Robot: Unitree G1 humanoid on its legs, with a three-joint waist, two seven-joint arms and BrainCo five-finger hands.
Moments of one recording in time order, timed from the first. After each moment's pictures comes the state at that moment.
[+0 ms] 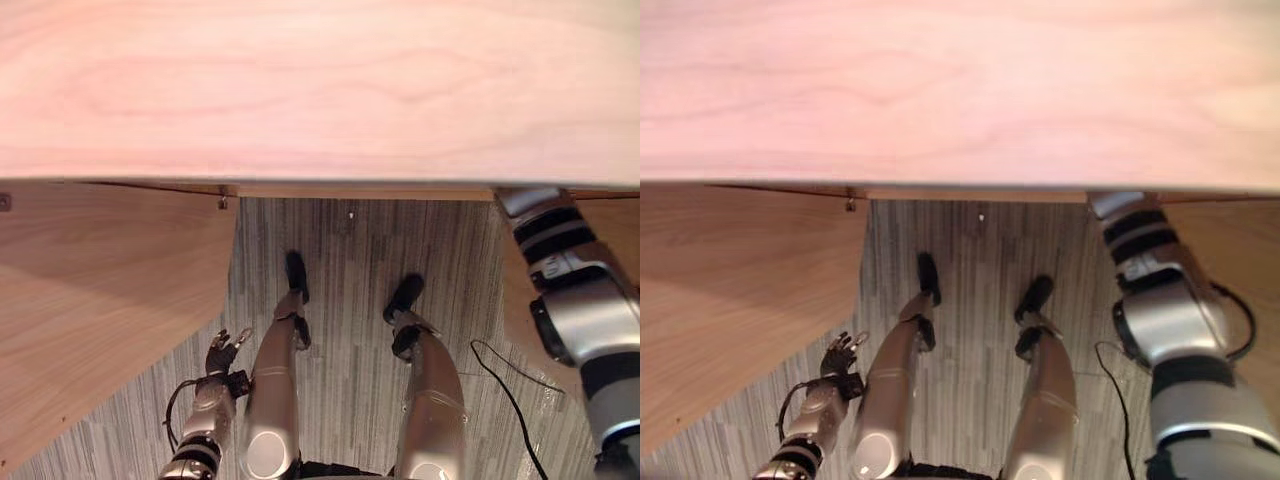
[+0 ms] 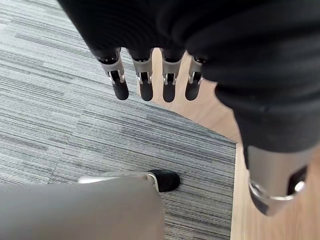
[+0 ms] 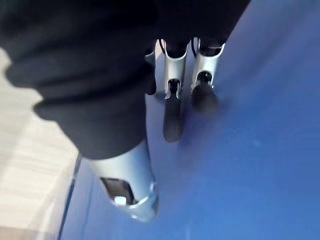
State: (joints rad) left arm -0.16 0.10 0.04 0.82 -0.33 -0.13 0.17; right arm -1.26 -0.66 0.52 0.82 0.01 -0.04 -0.13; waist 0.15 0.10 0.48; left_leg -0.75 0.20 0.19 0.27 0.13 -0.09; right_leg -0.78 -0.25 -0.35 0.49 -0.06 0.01
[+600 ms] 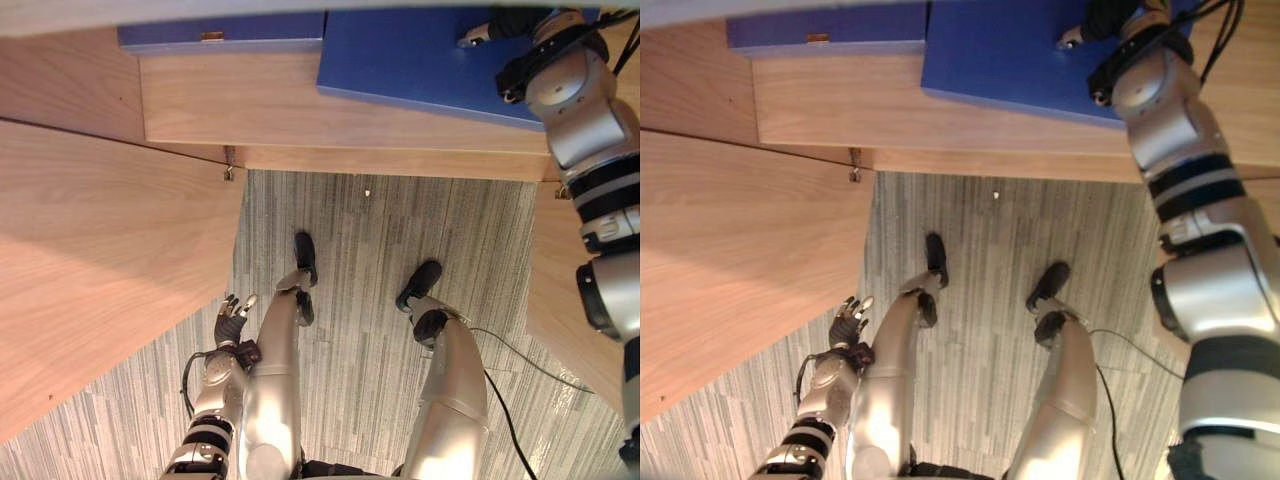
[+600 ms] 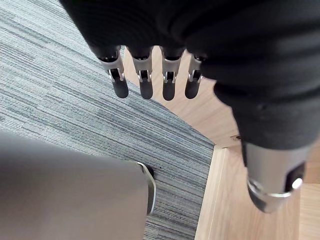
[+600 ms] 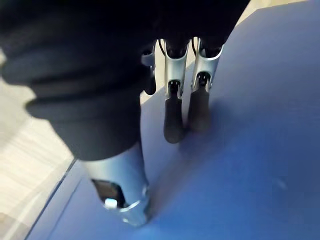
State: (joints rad) left arm -0.20 0.04 0.09 0.69 -0.39 -0.15 0.15; right arm -1.34 -0.73 0.46 0.67 -0.16 0.04 -0.21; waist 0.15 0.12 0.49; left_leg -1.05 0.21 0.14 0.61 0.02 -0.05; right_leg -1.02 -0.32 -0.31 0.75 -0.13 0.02
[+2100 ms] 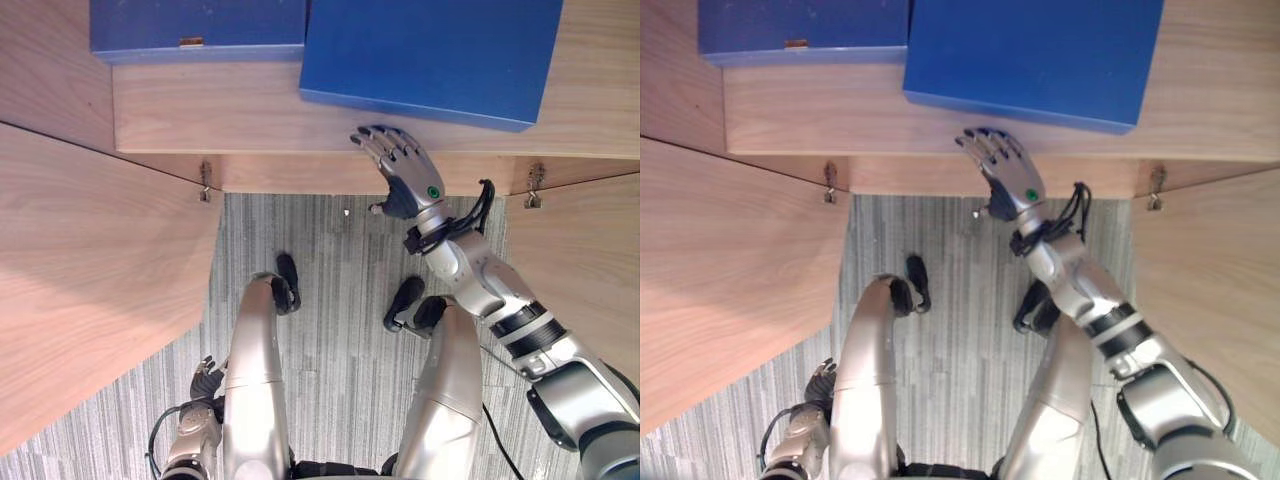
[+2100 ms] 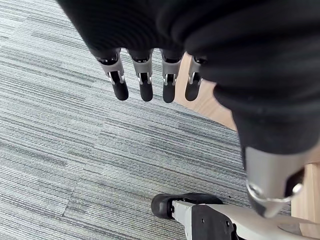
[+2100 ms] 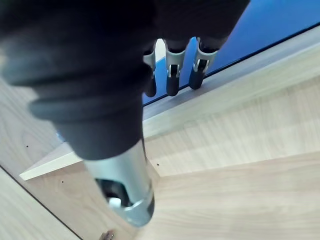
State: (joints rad) left arm -0.06 0.13 0.11 0.85 -0.31 -0.11 0.14; right arm -0.76 -0.61 0.50 0.22 -0.69 -0.06 -0.29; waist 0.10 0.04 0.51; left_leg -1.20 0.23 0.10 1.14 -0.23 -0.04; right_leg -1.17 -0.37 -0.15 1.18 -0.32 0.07
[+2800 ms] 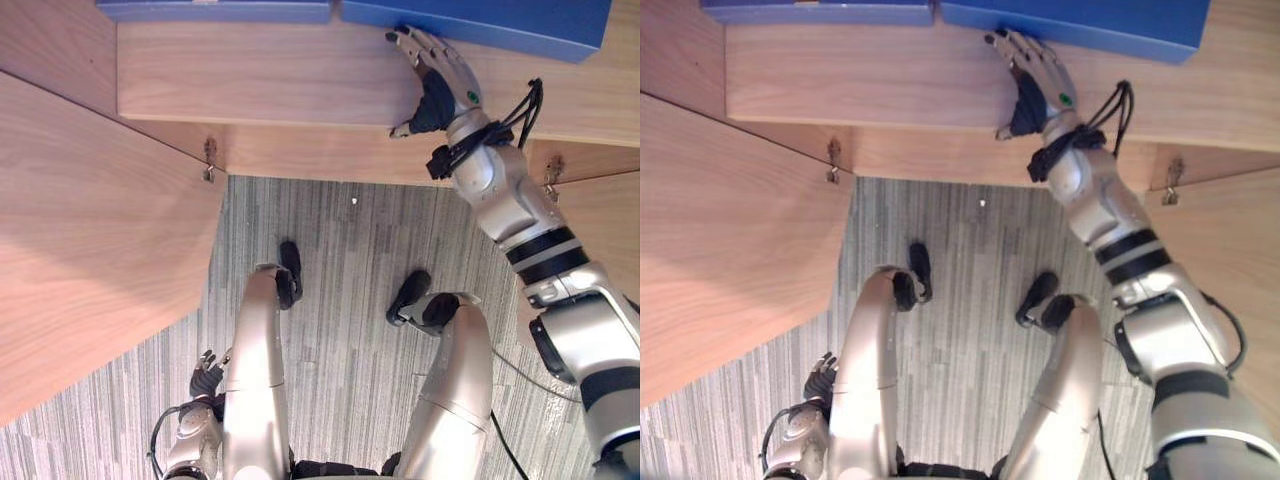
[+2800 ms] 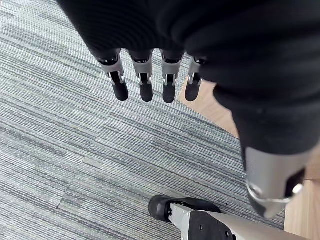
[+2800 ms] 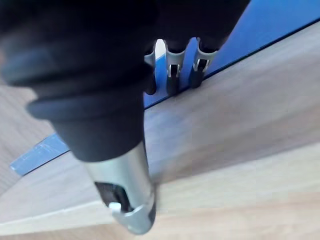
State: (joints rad) left arm 0.01 0.11 0.10 0.70 -0.37 -0.11 0.14; right arm -1.15 -0.63 0.45 0.52 -0.44 -0.05 -0.15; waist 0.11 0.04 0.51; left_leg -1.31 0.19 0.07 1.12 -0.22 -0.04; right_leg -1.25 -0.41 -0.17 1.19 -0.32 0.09
